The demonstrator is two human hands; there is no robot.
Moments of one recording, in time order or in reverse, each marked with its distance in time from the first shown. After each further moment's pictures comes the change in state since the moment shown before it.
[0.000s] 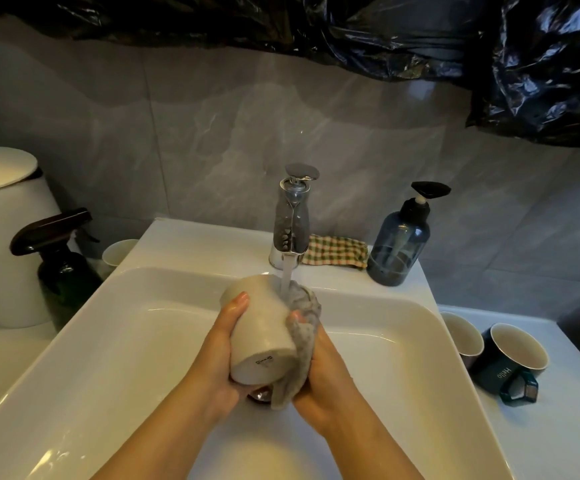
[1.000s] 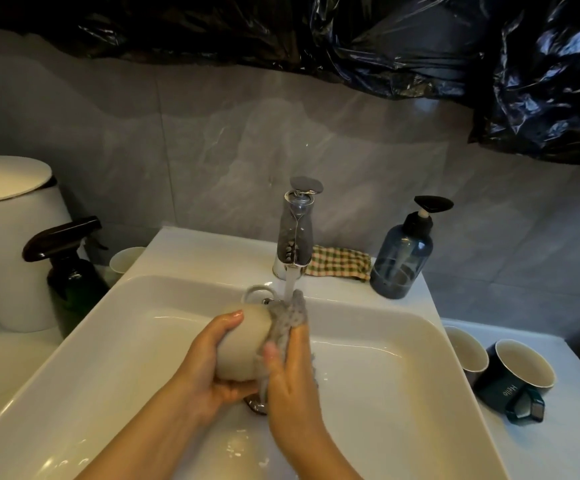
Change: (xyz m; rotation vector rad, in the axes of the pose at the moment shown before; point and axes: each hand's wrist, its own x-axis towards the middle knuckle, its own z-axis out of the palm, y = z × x) left_hand -0.004 0.014 -0.009 0.080 0.083 -0.042; right_hand 0.018 0.039 -0.007 -1.123 0.144 -0.571
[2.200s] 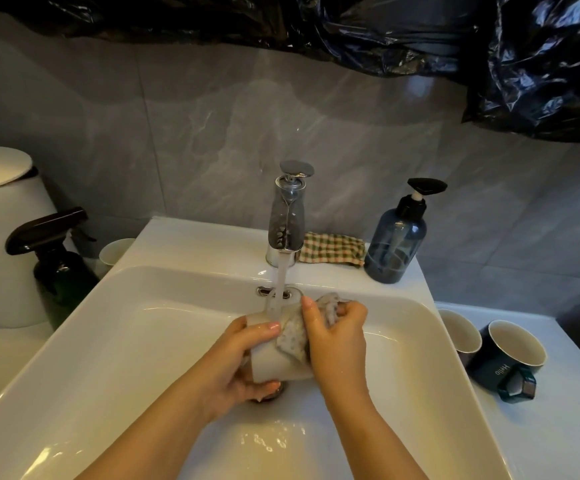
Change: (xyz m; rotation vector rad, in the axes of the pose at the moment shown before) left_hand -0.005 -0.015 0.015 0.307 -0.077 -0.020; right_hand 0.022 0.001 -0.051 0.066 0.309 0.279
